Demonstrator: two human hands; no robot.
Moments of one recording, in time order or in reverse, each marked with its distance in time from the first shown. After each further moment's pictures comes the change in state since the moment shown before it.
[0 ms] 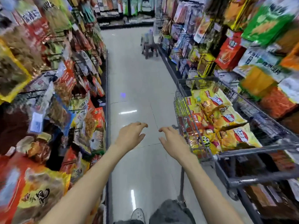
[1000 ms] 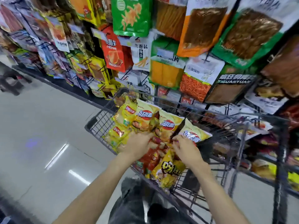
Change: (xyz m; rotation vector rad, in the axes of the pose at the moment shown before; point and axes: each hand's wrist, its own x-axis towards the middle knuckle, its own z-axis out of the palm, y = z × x) left_hand 0.447 0.231 0.076 0.111 -0.345 0.922; right_hand 0.149 0.299 -0.100 0.155 0.259 0.965
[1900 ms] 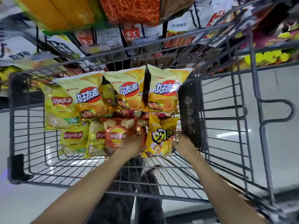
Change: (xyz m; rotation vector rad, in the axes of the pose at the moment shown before) left_hand 0.110 -0.036 0.212 0.206 -0.791 0.387; right_hand 0.000 0.094 0.196 0.498 -0.242 0.860
